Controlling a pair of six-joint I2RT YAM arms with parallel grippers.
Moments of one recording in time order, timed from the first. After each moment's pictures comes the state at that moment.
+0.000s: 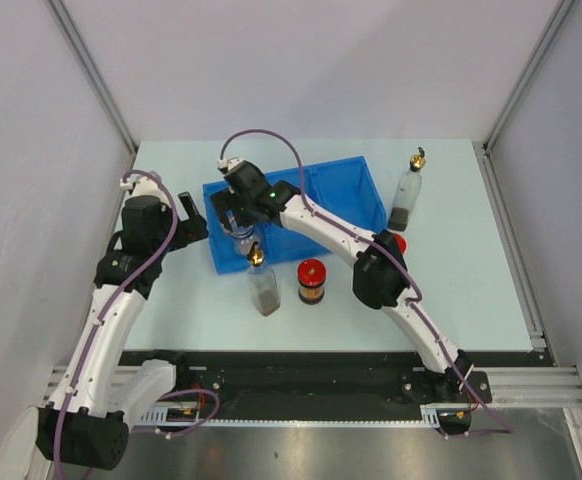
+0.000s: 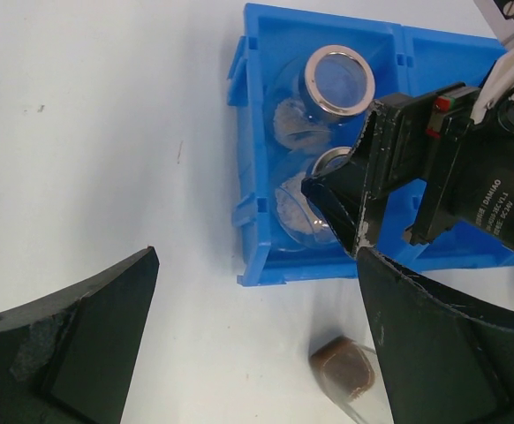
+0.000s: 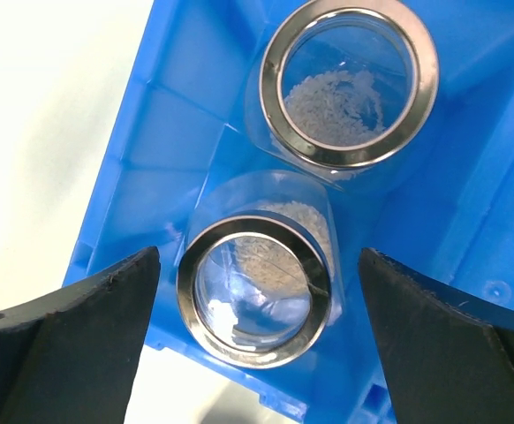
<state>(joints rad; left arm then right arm) -0.13 0.92 0.96 -0.59 -0.14 -0.38 0.90 2.45 2.41 -0.69 0.09 0.31</state>
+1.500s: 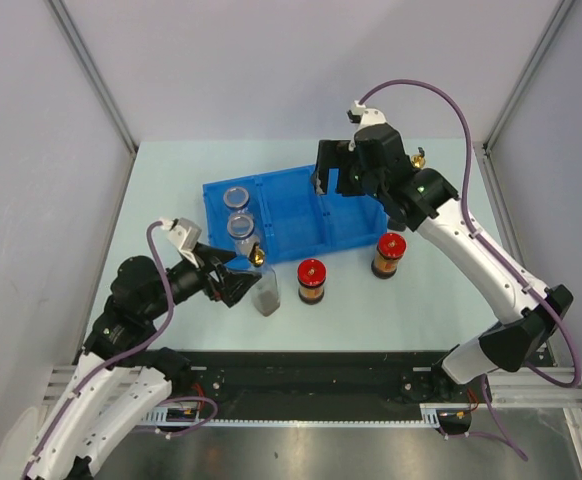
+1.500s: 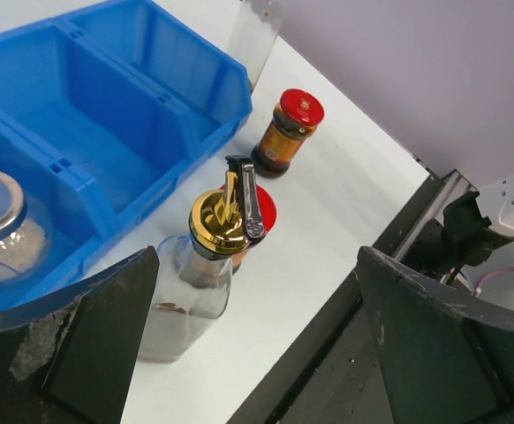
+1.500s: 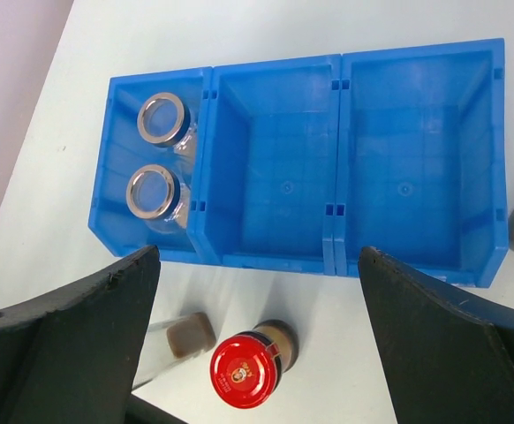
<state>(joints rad) -0.48 0.48 0.72 -0.35 0.38 -0.34 0.68 1.50 1.71 -0.67 0.19 0.42</state>
